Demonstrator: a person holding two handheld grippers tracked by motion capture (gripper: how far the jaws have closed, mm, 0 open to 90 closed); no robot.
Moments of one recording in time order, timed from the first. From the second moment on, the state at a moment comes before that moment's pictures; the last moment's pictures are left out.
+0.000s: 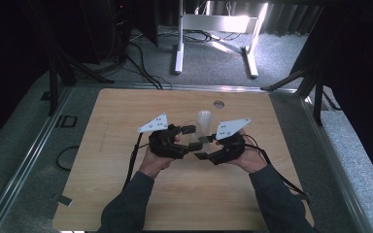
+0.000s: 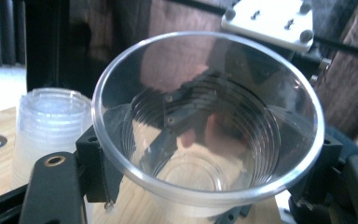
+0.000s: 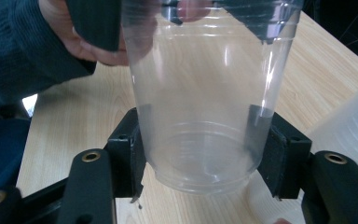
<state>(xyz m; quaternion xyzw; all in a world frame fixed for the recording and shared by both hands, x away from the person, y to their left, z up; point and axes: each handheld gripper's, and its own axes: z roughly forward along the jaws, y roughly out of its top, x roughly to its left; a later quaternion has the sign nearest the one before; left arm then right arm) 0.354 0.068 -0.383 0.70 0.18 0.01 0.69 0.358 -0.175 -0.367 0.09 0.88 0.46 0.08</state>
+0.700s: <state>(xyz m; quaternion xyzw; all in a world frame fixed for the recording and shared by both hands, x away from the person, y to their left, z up) 0.353 0.069 -0.382 0.68 0.18 0.03 0.71 0.360 -0.173 -0.370 0.09 0.88 0.47 0.07</state>
